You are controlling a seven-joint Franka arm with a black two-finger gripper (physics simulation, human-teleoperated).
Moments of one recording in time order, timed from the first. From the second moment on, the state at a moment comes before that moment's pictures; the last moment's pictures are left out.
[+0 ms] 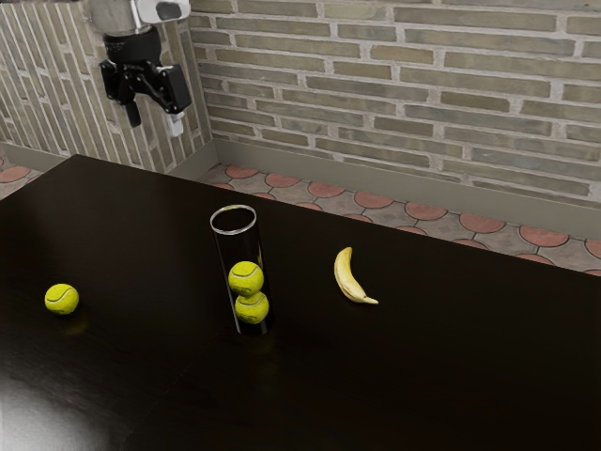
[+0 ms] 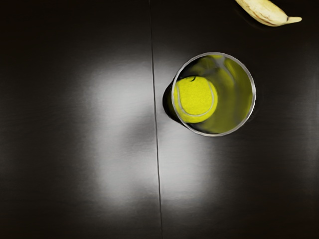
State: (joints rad) arm -0.04 0.06 0.06 -1.36 -0.03 1.38 0.07
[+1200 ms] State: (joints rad) arm 0.16 0.17 0.42 -2.21 0.05 2.41 0.28
